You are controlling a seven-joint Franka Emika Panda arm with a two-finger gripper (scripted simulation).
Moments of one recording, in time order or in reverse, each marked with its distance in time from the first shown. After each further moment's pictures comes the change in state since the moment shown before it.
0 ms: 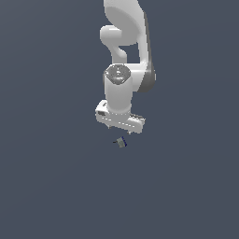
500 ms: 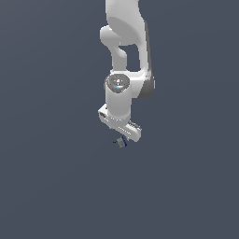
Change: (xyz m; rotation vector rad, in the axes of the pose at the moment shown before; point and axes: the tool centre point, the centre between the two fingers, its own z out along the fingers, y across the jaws) arm 0.003 -0.002 0.026 0.005 0.002 0.283
